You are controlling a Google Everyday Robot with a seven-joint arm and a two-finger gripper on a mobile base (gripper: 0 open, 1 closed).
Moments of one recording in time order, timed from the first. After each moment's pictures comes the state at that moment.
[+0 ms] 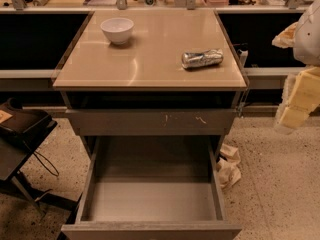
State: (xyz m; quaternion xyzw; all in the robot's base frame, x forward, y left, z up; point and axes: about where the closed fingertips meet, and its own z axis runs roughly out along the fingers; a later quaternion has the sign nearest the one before) arm 0.438 -0.216 0.977 -0.60 0.78 -0.04 0.16
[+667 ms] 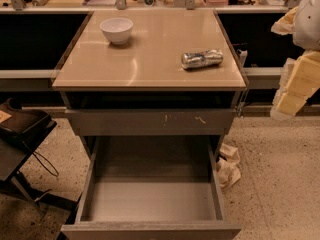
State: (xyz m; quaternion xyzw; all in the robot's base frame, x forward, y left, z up) arm 0.452 -0.211 0.995 -0.60 0.78 -0.04 0.18
